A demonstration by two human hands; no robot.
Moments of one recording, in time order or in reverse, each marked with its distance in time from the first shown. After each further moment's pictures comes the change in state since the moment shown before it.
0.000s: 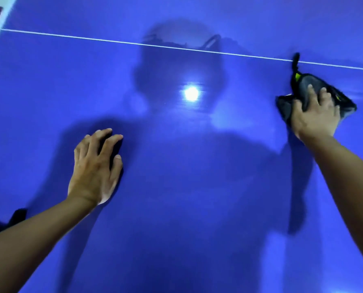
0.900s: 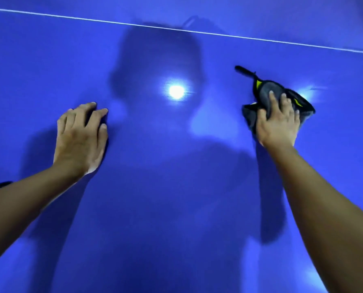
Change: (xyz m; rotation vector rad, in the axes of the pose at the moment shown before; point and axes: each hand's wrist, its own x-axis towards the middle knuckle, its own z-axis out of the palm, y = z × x) left_hand -0.005 -0.004 0.003 0.113 0.135 0.138; right_hand -0.117 0.013 0.015 0.028 0.046 -0.039
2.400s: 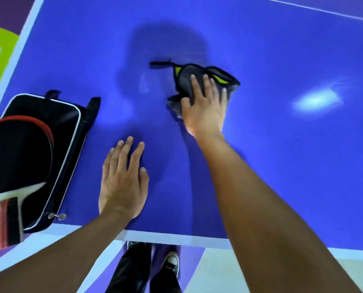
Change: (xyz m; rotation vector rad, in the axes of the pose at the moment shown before) left_hand -0.276 0.012 -0.057 -0.009 -0.212 -0.225; right_hand -0.255 -0.203 0.052 0.032 -0.058 -0.419
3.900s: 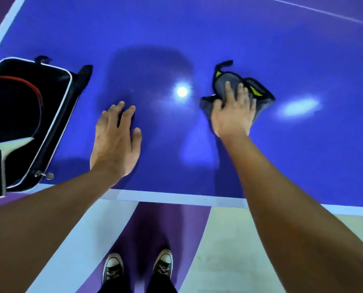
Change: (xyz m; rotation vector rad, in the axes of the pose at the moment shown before) left_hand -0.003 -0.007 0.011 -0.199 0.137 0.063; right_hand -0.092 0.080 -0.018 -0.017 0.047 0.258
